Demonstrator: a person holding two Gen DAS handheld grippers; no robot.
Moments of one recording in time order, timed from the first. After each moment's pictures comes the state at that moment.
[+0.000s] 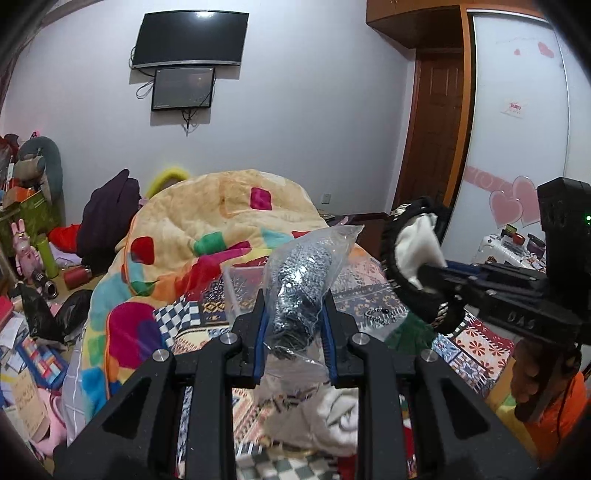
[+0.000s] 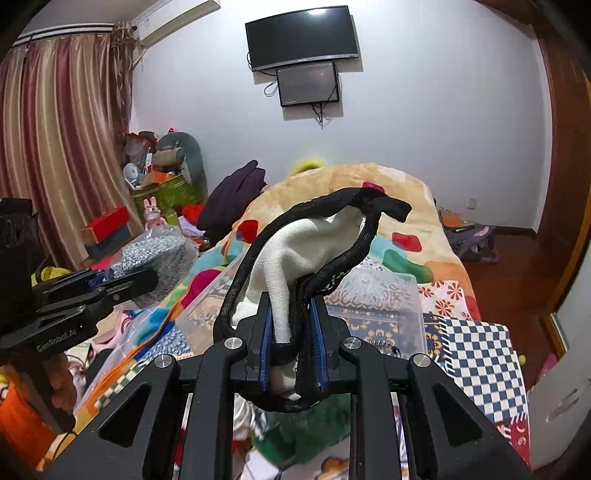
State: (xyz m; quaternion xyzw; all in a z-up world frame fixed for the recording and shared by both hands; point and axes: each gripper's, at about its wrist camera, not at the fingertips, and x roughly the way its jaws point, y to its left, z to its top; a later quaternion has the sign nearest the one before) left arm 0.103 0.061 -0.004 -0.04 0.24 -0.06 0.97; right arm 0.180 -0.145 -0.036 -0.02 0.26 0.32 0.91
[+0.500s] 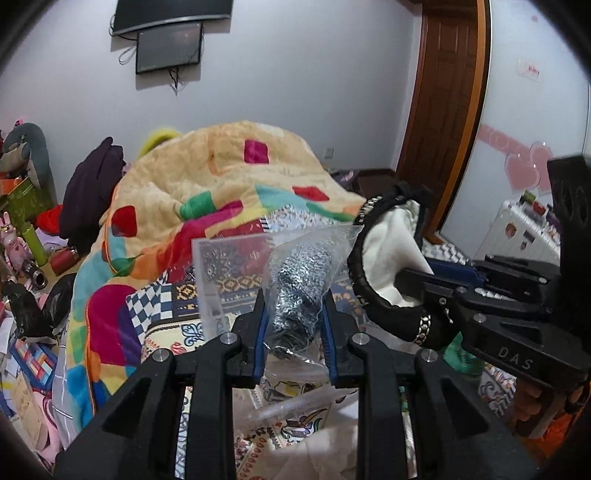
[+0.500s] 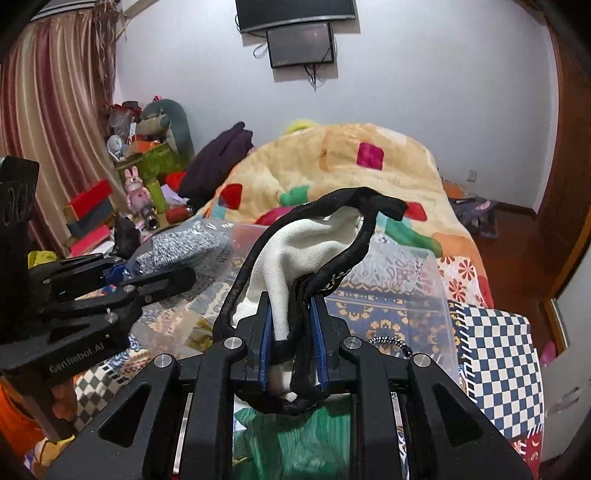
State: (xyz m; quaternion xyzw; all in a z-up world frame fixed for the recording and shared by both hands) left arm 0.184 0.042 -0.053 -0.02 0.34 -0.06 0.94; right arm 0.225 -0.118 -0.071 -0.05 0.33 0.31 0.89
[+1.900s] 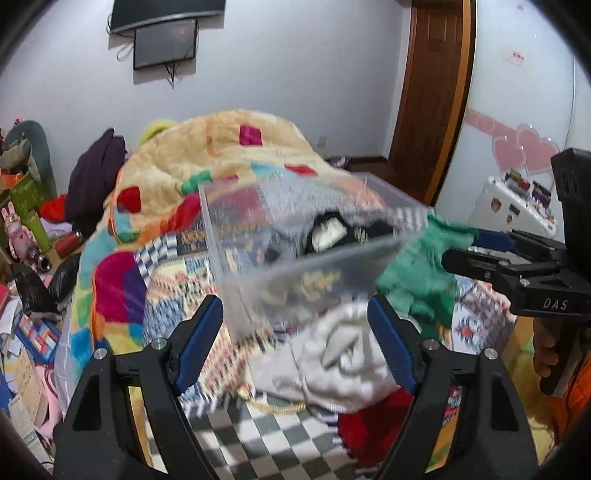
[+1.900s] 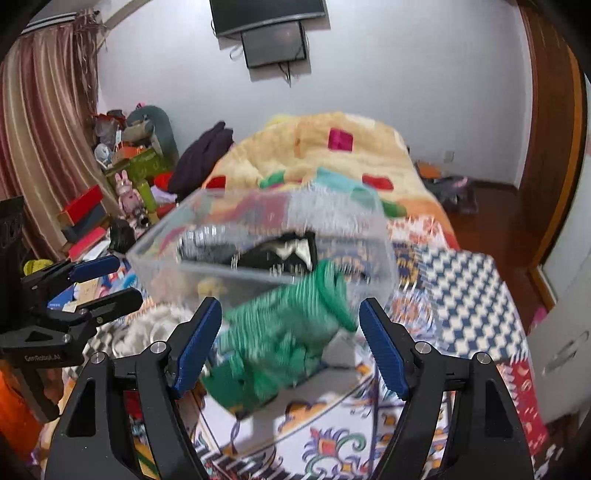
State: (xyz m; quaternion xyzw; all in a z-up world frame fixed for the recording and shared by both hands) left arm 0.108 0.040 -0.071 -0.01 0.35 -0.07 0.93; right arm 0.182 -0.177 -0.084 -0.02 0.35 0.27 0.90
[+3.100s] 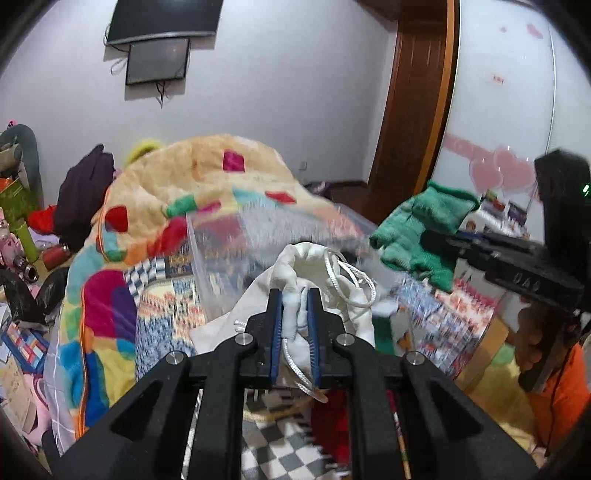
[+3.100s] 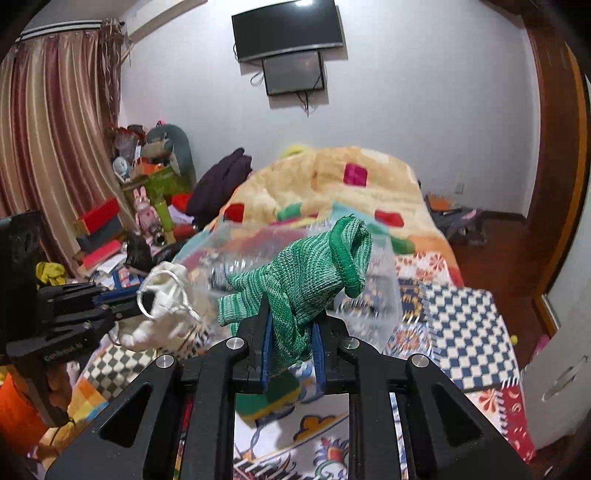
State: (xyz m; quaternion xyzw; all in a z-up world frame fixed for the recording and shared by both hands) left arm 0.086 0.041 -0.031 -0.04 0.29 -0.11 0.95; right arm 0.159 -0.180 -0.045 -0.02 0.28 0.30 0.91
